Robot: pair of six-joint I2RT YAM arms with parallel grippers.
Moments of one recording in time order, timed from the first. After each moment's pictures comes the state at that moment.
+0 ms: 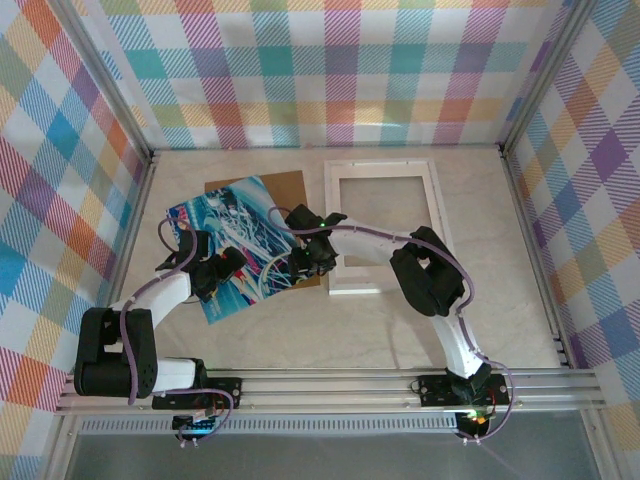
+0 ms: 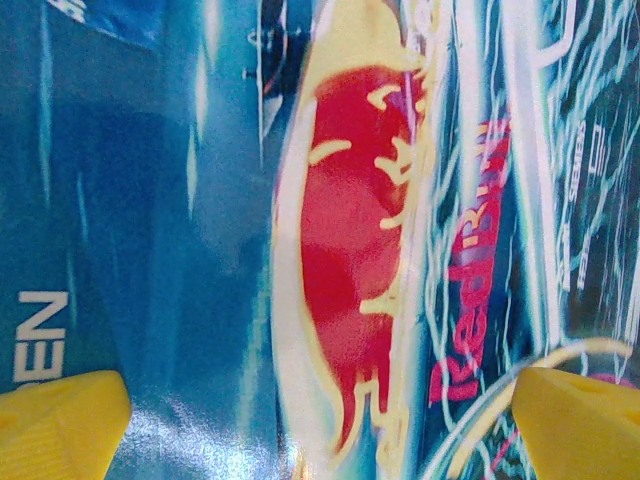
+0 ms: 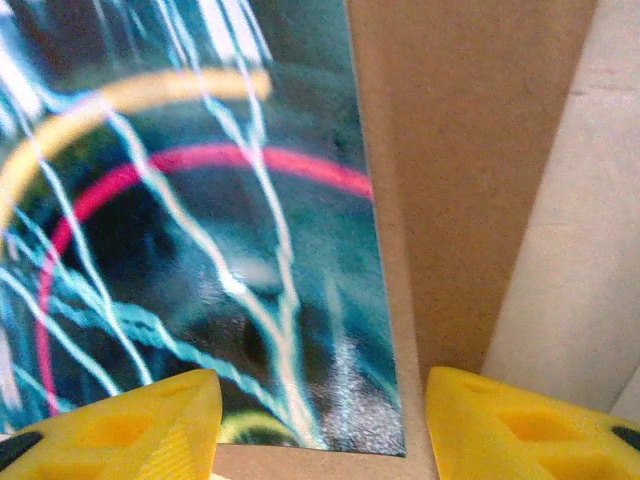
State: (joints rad) left arm -0.03 1.33 0.59 -0.32 0.15 -0.79; right arm 0.85 2.14 1.60 -0.71 -0.09 0.54
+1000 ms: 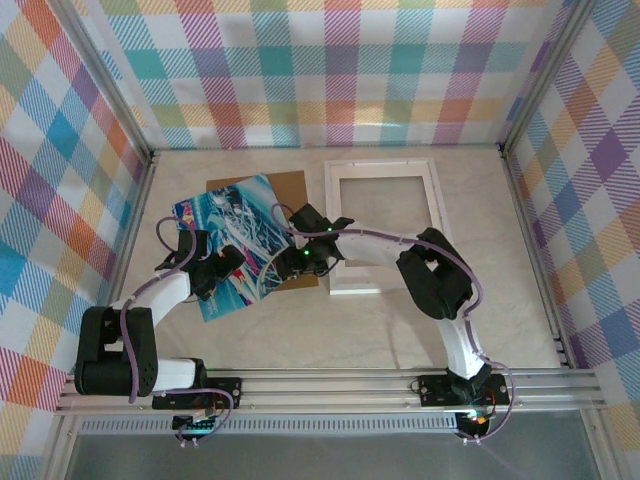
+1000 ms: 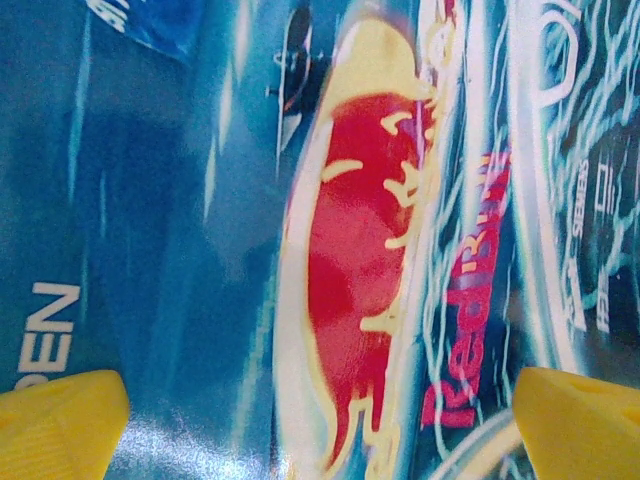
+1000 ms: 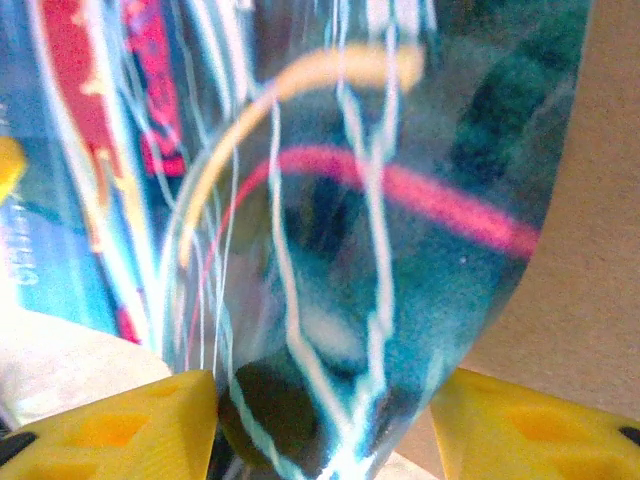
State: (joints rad) left arm -0.02 1.33 0.59 -0.29 0.14 -0.79; right arm 0.84 2.08 1.49 -0.47 -0.37 0.58
